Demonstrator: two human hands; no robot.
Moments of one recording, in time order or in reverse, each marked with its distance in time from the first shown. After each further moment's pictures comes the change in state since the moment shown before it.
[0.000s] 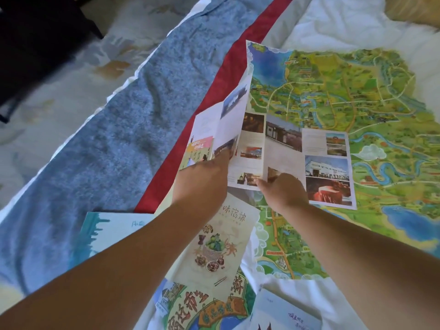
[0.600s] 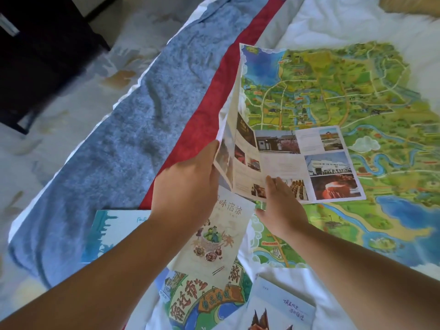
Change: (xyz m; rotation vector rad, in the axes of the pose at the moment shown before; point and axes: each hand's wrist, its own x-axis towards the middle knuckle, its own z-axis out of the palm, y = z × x) left_hand -0.037 0.022 -0.065 -0.194 0.160 -0.017; right_hand -0.033 0.044 0.015 -0.263 -0.044 -0.318
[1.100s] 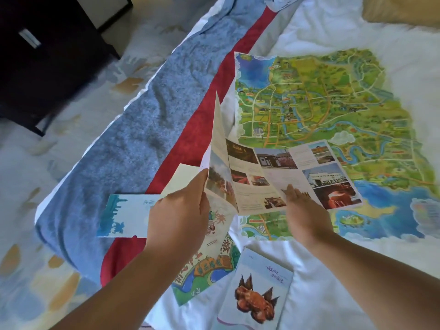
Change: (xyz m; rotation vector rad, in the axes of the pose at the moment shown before) left_hand -0.092 0.041 -0.032 -0.032 -0.063 -0.123; right_hand -0.089 0.055 -0.030 -0.243 0.039 -0.006
